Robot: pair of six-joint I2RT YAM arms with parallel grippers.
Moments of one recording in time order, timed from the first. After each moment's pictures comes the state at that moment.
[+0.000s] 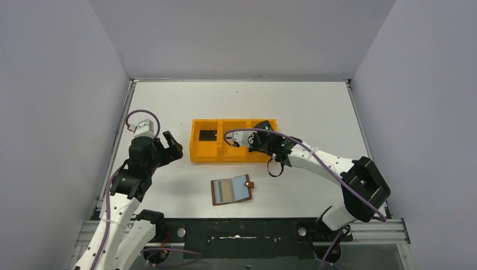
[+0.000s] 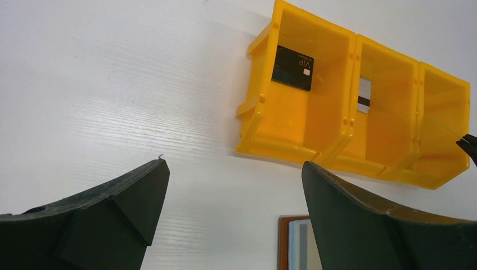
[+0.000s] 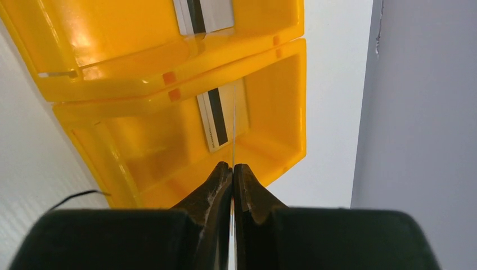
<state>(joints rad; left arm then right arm) -0.22 0.69 0.68 -0.53 -0.14 -0.52 0.74 1.49 0.94 -0.21 0.21 -0.88</state>
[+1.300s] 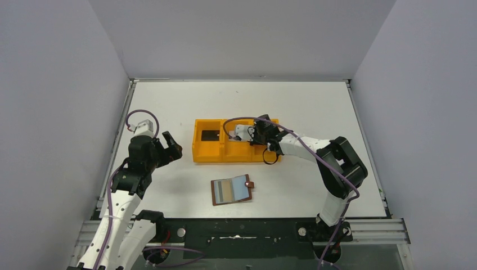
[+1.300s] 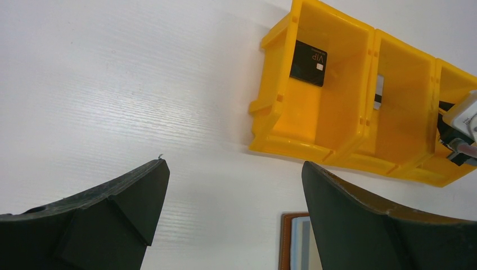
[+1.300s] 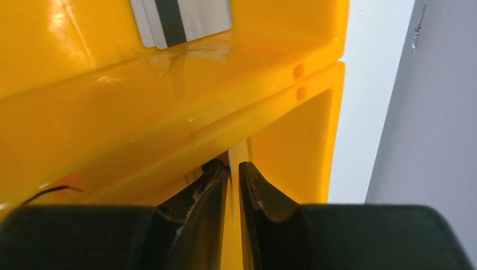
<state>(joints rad) -0.16 0.72 0.66 -0.53 -0.07 -0.51 0.61 1.77 1.03 -0.07 0.15 -0.99</state>
